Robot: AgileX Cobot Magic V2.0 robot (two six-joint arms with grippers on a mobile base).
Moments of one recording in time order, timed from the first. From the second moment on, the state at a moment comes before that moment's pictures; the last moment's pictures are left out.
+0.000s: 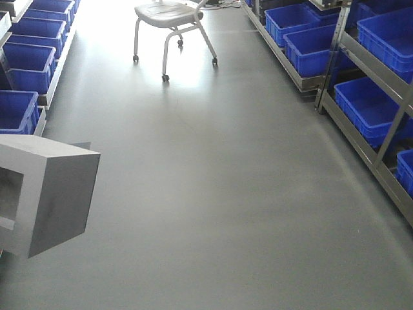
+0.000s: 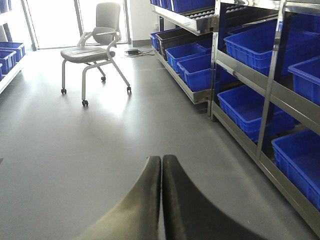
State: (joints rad) left arm -0.37 0.43 -0.41 -0.15 0.07 0.00; right arm -0.09 -0.02 0.03 0.02 0.22 0.02
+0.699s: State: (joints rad) left arm -0.37 0.43 -0.41 -0.15 0.07 0.00; right arm -0.09 -0.02 0.03 0.02 0.22 0.02
